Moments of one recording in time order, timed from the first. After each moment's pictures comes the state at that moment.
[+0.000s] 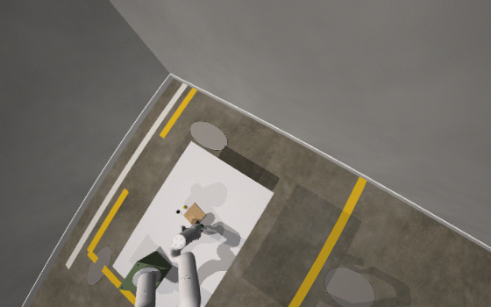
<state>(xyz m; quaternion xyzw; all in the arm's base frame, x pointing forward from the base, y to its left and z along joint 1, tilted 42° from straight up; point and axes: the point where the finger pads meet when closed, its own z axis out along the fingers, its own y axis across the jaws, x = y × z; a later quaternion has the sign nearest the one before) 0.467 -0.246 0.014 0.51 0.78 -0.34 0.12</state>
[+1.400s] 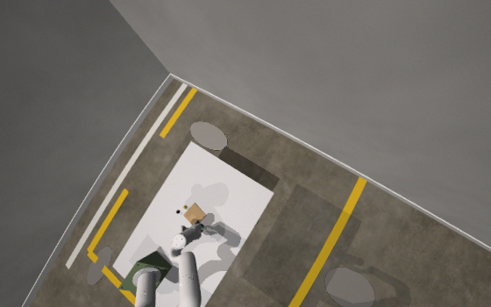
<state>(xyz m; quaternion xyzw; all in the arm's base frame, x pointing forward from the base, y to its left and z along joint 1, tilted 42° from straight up) 0.467 -0.248 0.011 0.51 0.78 -0.34 0.12</state>
